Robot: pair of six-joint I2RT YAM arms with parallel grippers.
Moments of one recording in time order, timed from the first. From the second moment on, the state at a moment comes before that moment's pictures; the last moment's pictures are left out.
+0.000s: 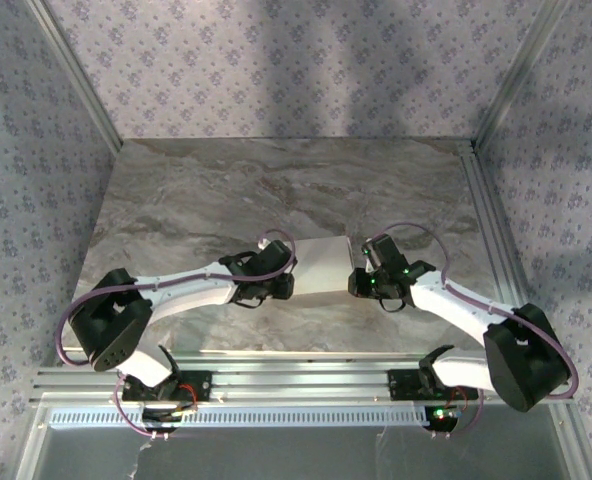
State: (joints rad) left arm -0.93 1.52 0.86 -0.42 -0.15 -0.71; right arm 0.54 1.24 0.60 -0.41 -0.12 0.58
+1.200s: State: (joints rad) left arm -0.96 1.47 0.85 -0.46 -0.15 -0.78; right arm 0.52 1.26 0.61 -0.43 -0.14 0.56
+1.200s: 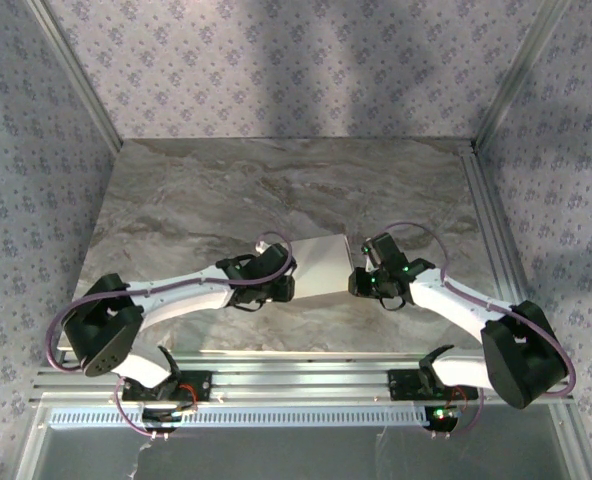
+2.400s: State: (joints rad) left arm -0.99 1.46 0.83 -0.46 -0.14 -0.91; right arm 0.52 1.26 0.62 -0.43 -0.15 0.56
